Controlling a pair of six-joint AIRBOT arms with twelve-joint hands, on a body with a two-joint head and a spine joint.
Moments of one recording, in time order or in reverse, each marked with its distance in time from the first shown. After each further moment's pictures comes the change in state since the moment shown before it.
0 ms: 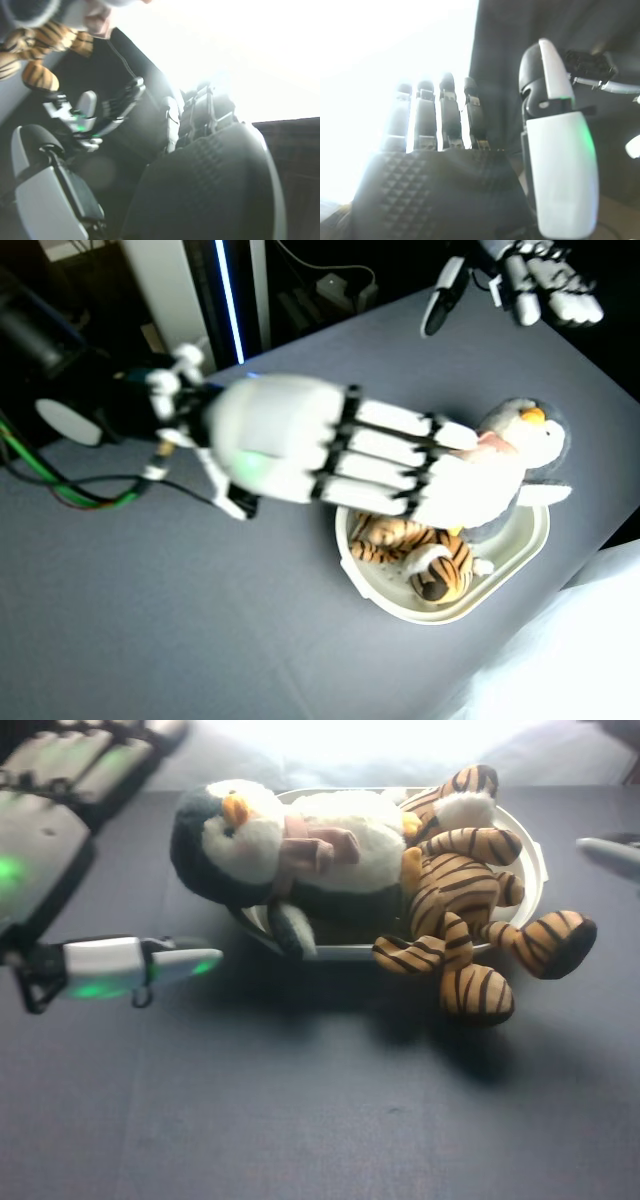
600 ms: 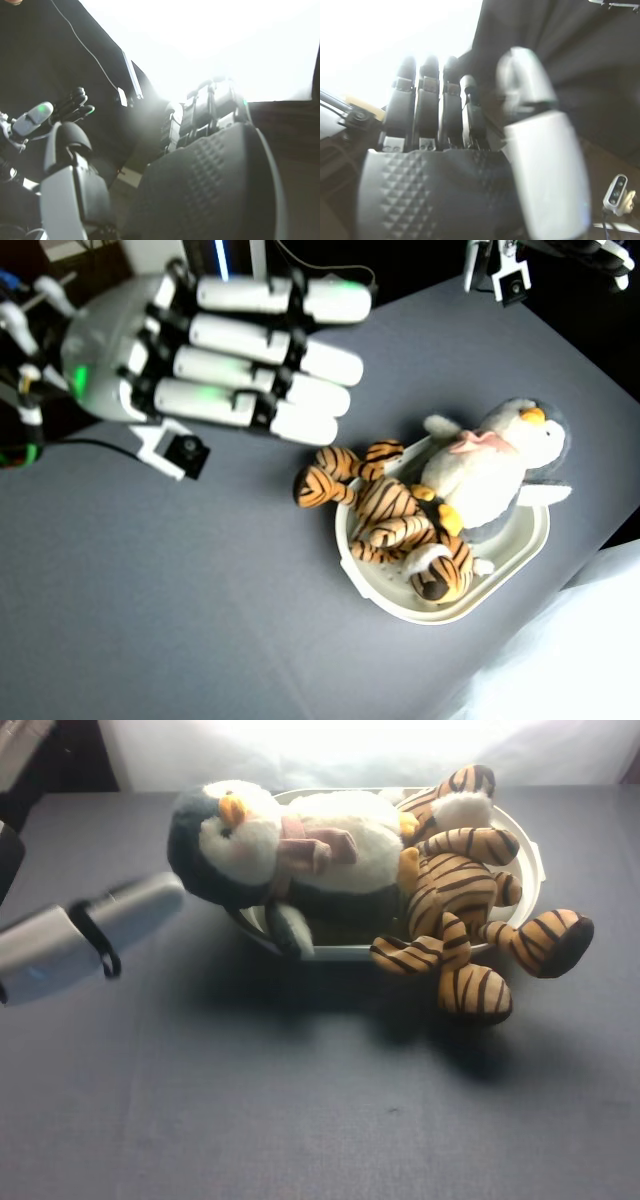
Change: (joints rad) left arm 0.084 -0.003 0.000 0.041 -0.252 -0.185; right arm -0.036 0.086 -0.146 -0.066 0.358 -0.080
